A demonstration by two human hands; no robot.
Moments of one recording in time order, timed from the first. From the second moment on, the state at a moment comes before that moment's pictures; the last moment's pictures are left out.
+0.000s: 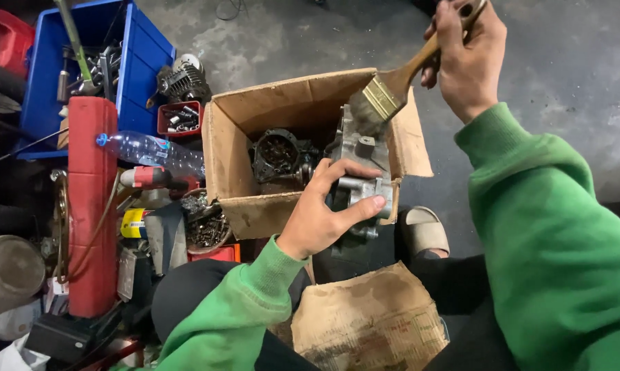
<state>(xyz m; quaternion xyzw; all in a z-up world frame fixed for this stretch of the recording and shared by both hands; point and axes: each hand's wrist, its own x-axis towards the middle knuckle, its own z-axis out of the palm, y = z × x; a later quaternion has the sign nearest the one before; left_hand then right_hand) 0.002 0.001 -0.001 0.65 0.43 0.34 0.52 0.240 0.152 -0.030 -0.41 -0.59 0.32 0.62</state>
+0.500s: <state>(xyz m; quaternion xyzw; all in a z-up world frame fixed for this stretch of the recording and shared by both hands) 0.000 0.000 -0.003 0.65 0.44 0.34 0.51 0.242 0.136 -0.021 -0.30 -0.73 0.32 0.52</state>
